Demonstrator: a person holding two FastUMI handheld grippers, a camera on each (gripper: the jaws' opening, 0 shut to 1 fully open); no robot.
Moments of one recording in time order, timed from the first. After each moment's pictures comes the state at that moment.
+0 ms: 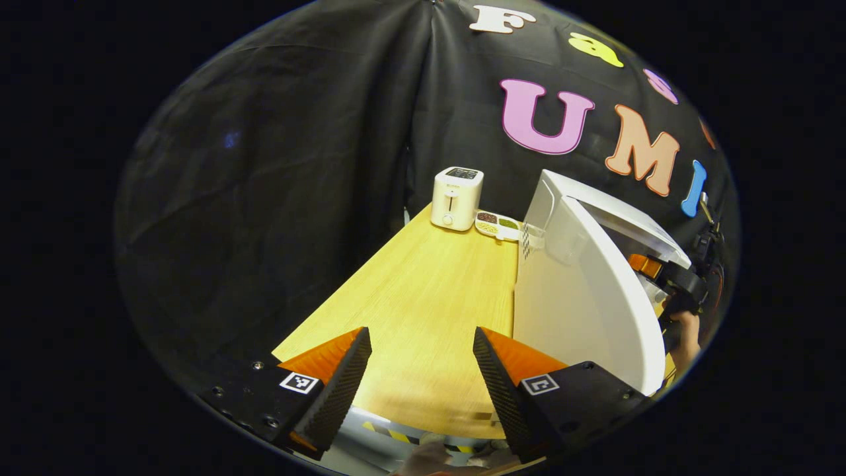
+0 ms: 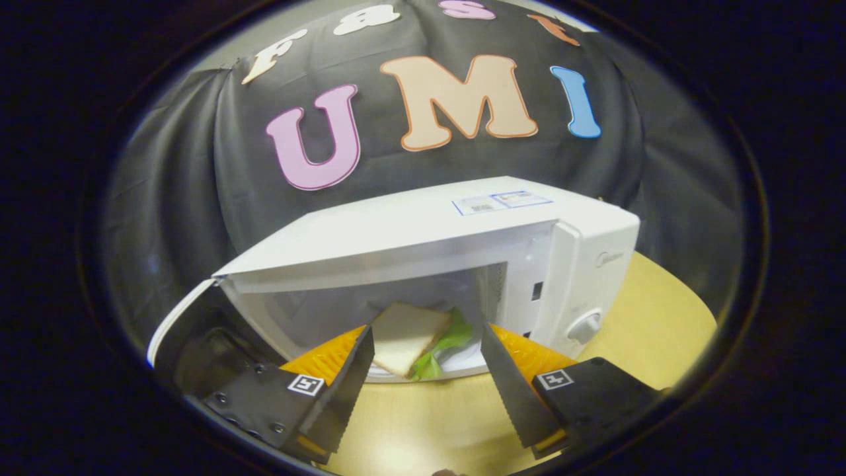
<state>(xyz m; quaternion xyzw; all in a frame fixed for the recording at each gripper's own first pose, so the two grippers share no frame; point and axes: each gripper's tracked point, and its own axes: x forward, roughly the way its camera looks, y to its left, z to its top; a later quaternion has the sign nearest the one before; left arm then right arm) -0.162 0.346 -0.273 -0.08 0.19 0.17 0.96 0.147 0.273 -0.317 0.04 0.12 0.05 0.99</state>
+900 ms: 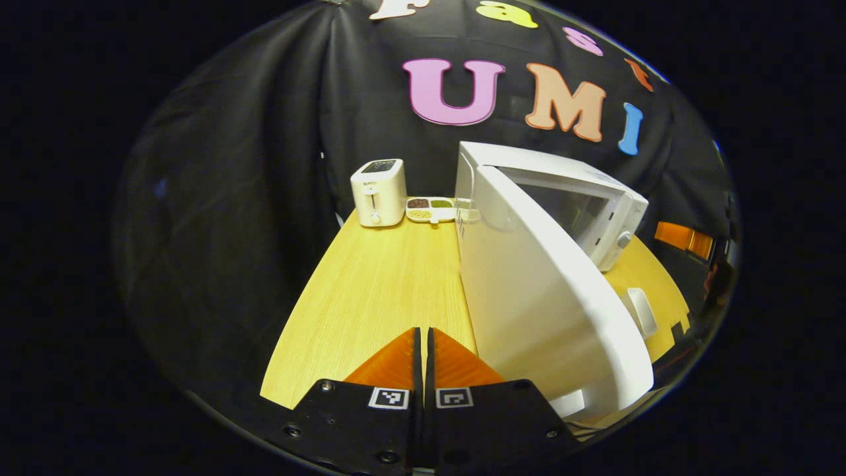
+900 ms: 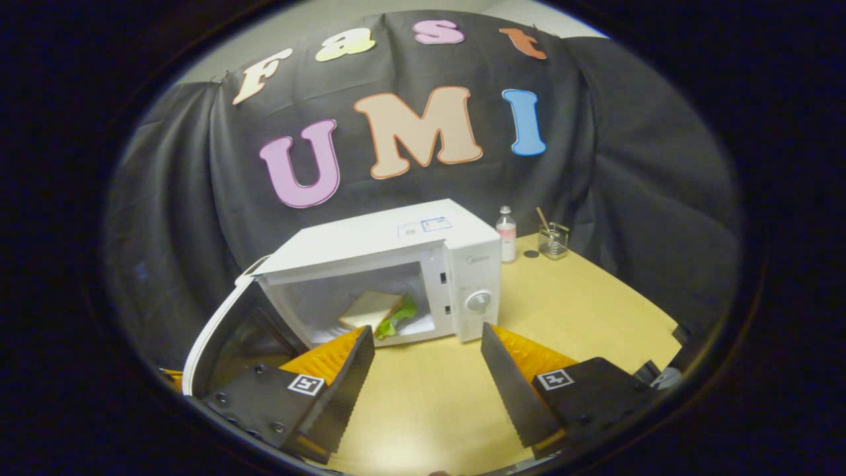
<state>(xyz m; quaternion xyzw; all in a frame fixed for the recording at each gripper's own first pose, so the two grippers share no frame) -0.123 0.290 -0.273 0.04 0.25 0.03 0.97 0.016 0.181 -0.262 0.04 0.11 -0.03 0.99</state>
